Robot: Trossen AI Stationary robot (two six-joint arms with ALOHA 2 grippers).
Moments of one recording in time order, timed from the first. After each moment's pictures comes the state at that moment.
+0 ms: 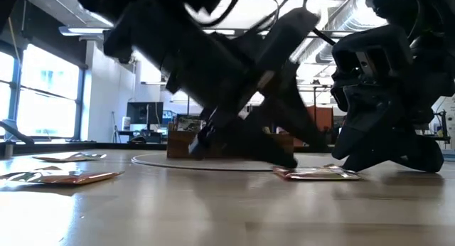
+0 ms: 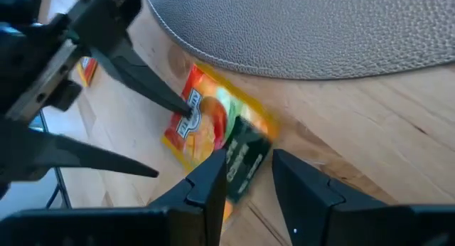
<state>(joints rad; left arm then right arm) -0.38 2.12 1.23 0.26 -0.35 -0.92 0.42 1.64 0.50 0.37 0.20 1.39</state>
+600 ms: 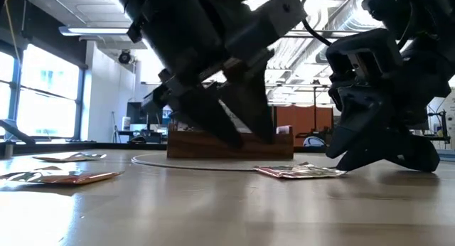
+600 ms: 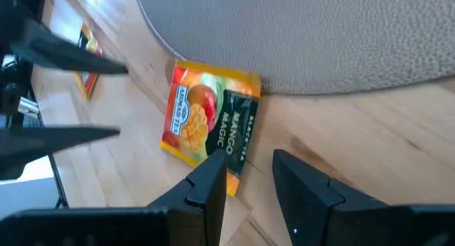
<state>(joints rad) -0.48 2.10 1.45 -0.39 -0.59 -1.09 0.40 1.64 0.50 0.37 0.22 1.40</state>
